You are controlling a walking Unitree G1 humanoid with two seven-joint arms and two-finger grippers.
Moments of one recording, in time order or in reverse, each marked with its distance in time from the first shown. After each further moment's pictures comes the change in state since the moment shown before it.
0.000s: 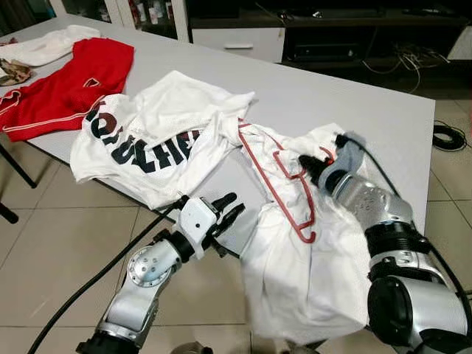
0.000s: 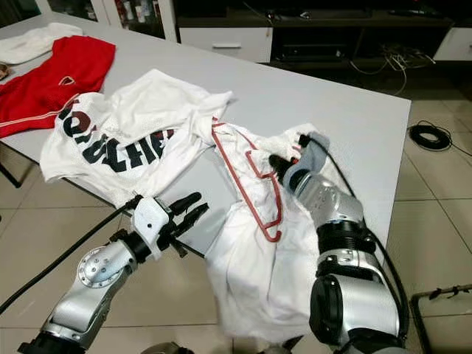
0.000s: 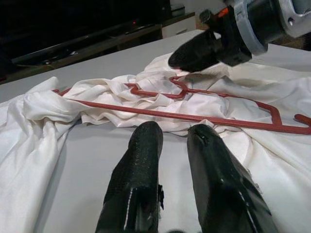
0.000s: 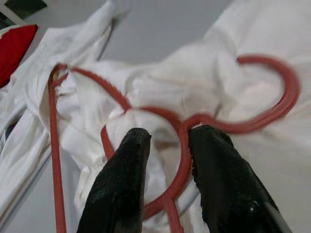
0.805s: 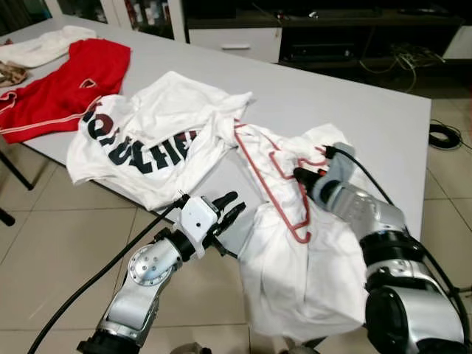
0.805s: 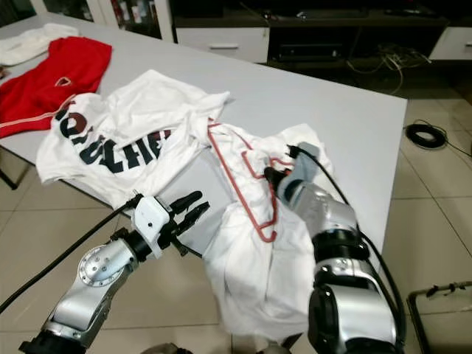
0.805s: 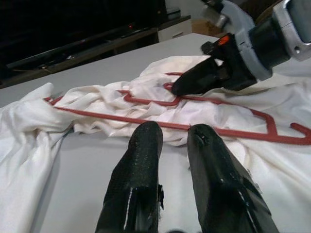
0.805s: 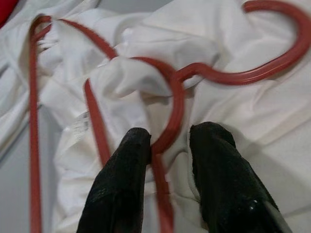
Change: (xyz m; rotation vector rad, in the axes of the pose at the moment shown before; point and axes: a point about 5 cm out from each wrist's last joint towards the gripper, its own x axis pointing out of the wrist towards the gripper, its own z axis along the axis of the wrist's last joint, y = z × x) left arm 0.001 0.000 0.002 0.006 -0.009 -0.002; right arm 0.004 0.006 -0.031 -0.070 0.110 0.014
